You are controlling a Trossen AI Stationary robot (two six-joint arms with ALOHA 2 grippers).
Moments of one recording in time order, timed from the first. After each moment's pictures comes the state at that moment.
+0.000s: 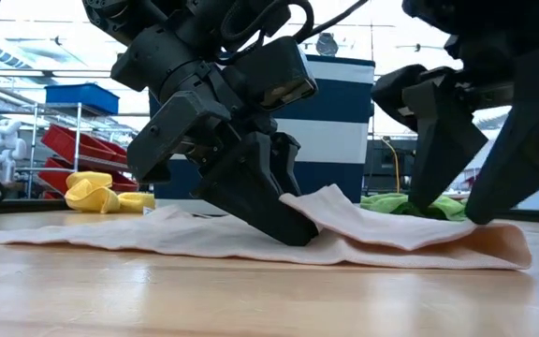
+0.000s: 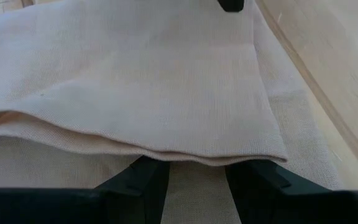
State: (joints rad) left arm -0.28 2.02 1.11 0.06 0.02 0.11; right arm 0.60 1.83 1.05 -0.23 0.24 0.20
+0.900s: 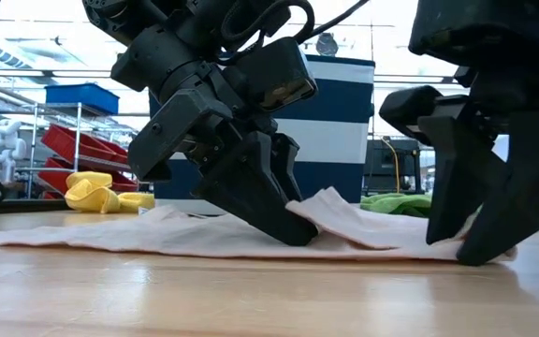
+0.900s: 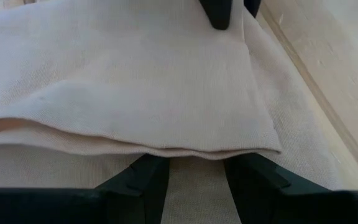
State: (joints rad) left arm -0.28 2.02 1.11 0.06 0.02 0.09; right arm 0.62 1.91 1.09 -0.31 0.30 0.23
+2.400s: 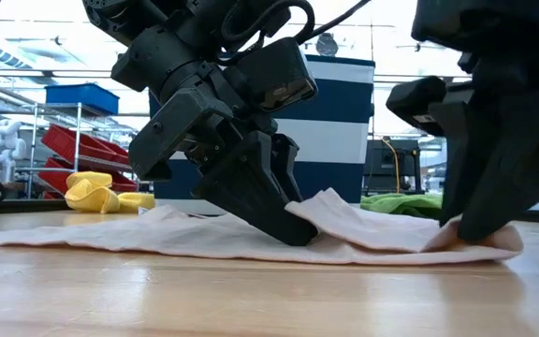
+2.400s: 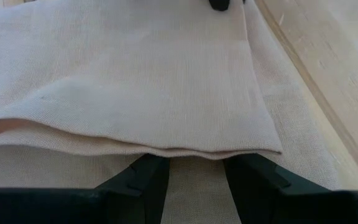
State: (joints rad) left arm -0.28 2.01 1.11 0.06 0.02 0.08; right arm 0.62 1.87 1.09 -0.36 0.32 0.28
